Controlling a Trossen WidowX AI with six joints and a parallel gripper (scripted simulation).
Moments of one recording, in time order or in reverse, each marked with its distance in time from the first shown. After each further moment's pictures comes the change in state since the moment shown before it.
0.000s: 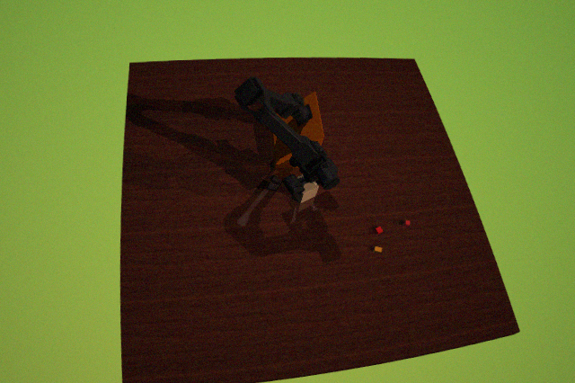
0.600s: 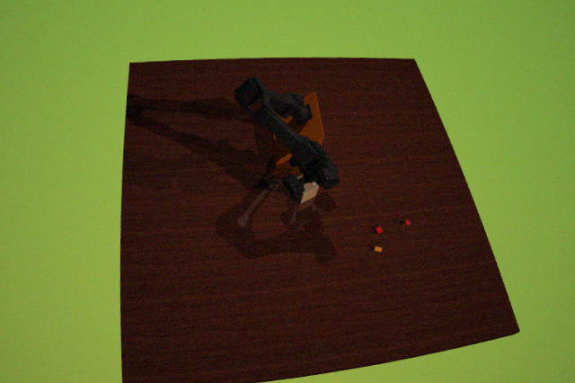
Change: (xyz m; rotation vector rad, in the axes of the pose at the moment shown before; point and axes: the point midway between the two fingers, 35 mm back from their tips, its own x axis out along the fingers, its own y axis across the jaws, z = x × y) arm 0.001 0.000 0.000 -0.001 0.000 0.000
